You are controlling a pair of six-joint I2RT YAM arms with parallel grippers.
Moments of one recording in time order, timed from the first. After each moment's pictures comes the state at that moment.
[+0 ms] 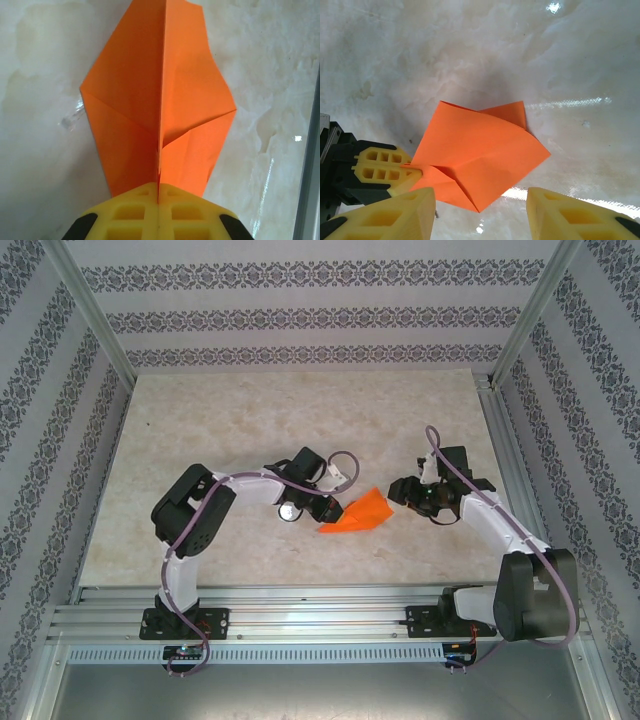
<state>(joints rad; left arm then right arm) -0.69 1.95 1.14 -0.21 0.66 -0.05 0.08 1.26 0.71 -0.52 -0.51 0.41</state>
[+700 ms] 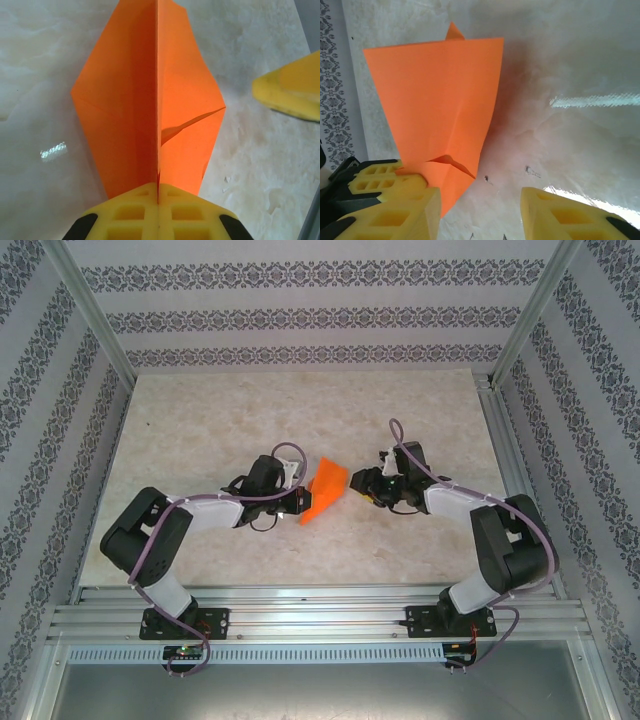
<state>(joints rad) -0.59 1.67 0.75 0.19 0.42 -0.56 0.32 1.57 0.71 0.01 -0.60 0.79</state>
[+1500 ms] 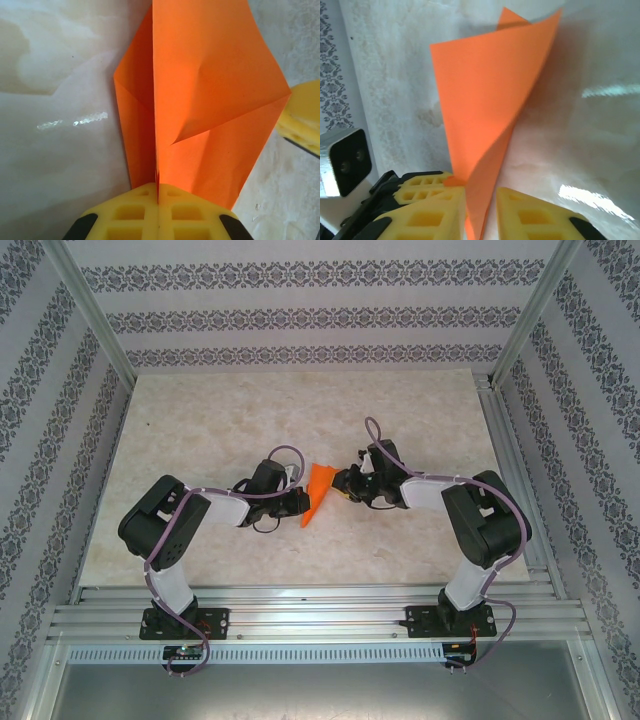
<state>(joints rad) -0.57 1.79 0.74 0.26 0.40 -0.72 0.43 1.75 0.81 0.15 -0.56 0.92</state>
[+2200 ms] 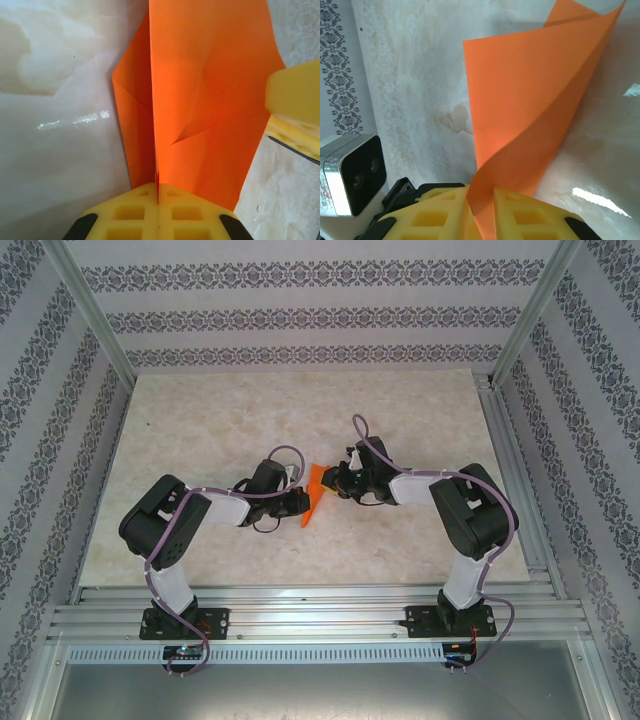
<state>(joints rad) -0.57 1.80 0.75 0.26 0.40 -0.72 0.49 1.83 0.89 0.19 -0.56 0.95</state>
